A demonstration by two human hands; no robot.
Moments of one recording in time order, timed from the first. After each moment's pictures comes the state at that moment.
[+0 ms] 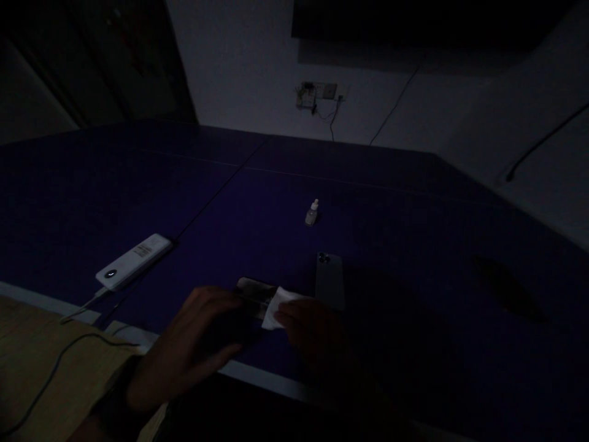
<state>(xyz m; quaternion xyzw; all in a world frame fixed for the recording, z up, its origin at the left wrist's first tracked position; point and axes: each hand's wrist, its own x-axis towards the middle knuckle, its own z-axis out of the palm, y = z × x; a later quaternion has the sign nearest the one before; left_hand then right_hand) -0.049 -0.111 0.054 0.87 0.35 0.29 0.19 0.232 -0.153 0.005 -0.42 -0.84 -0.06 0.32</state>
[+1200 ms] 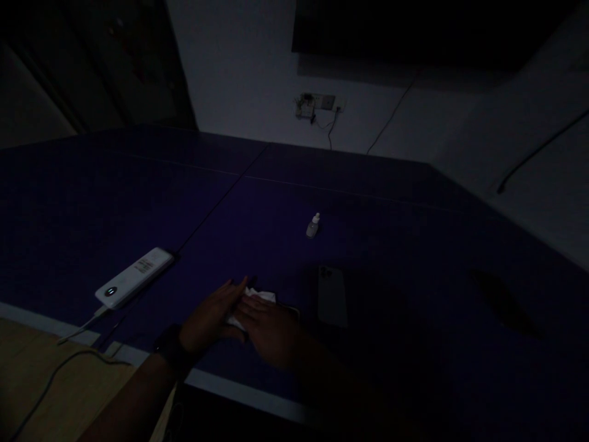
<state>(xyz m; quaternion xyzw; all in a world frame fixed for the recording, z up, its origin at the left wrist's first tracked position) -0.044 -0.030 -0.013 0.90 0.33 0.18 0.23 0.159 -0.080 0.012 -0.35 -0.92 0.10 0.12</state>
